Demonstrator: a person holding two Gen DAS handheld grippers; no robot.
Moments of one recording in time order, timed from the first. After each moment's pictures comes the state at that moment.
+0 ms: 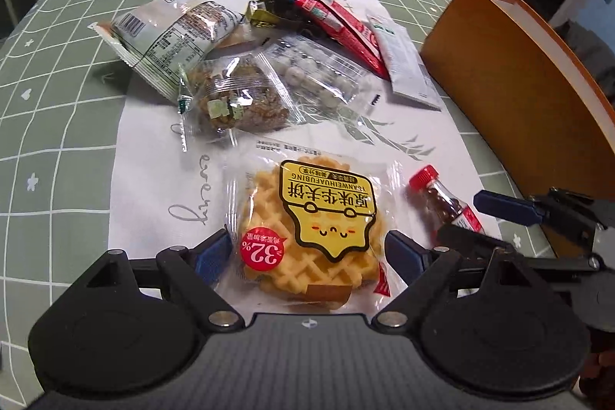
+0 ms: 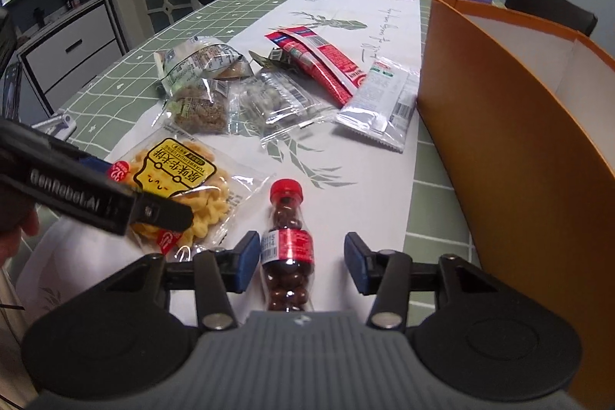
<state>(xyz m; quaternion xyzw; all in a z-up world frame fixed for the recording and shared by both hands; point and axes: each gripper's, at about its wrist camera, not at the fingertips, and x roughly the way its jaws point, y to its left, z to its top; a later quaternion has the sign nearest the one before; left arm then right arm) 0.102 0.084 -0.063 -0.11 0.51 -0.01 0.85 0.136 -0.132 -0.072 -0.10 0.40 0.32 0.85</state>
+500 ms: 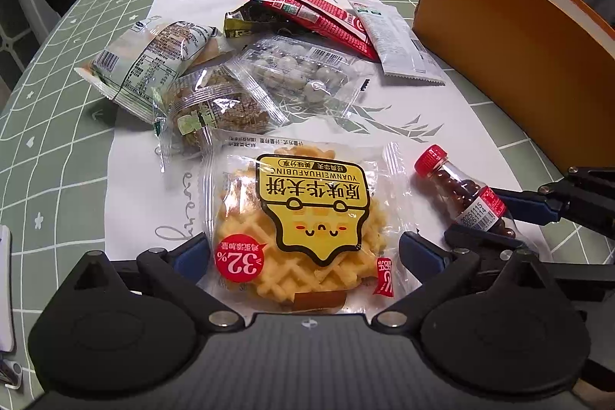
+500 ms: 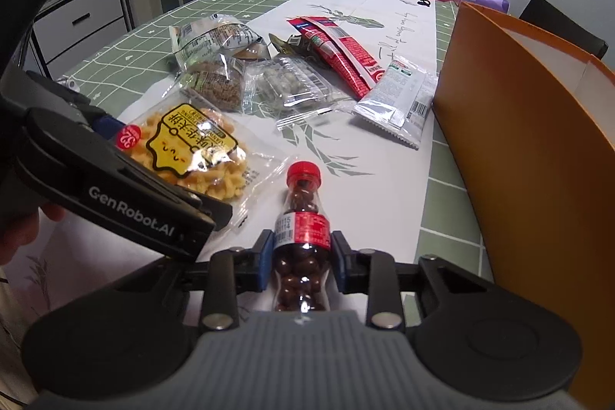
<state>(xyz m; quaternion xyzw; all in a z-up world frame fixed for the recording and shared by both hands) 0.105 0.049 -0.075 -0.02 0.50 0.01 0.86 0.122 -0.125 -0.082 -0.15 0.39 0.33 0.85</state>
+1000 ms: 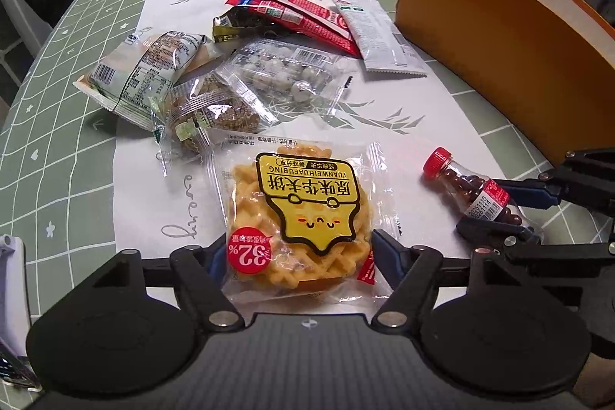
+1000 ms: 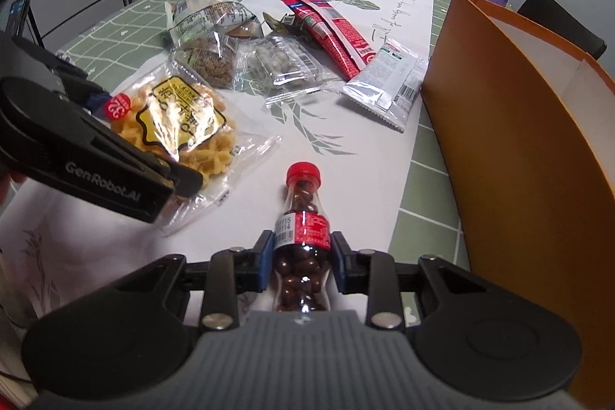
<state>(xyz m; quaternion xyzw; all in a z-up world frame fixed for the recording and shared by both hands) 0.102 0.043 -0.056 0.01 0.52 -0.01 0.85 0.122 -0.132 -0.073 -0.19 0.42 0.32 0.83</state>
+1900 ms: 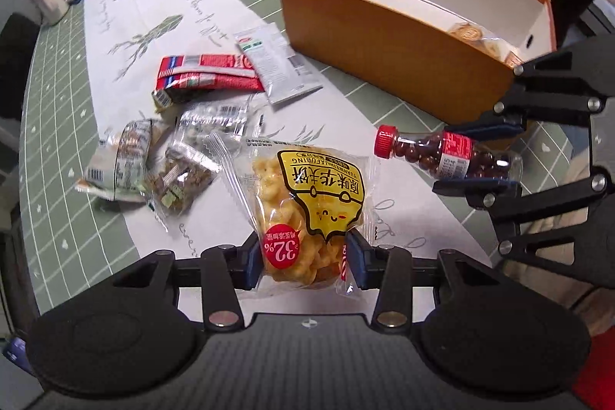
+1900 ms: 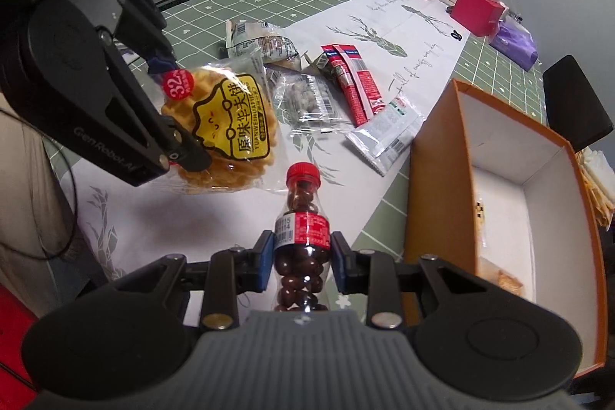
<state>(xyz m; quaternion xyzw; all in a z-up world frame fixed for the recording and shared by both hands) 0.106 -0.012 0.041 0.14 0.57 -0.11 0.80 0.109 -0.162 0.025 -0.27 0.40 0.38 0.79</state>
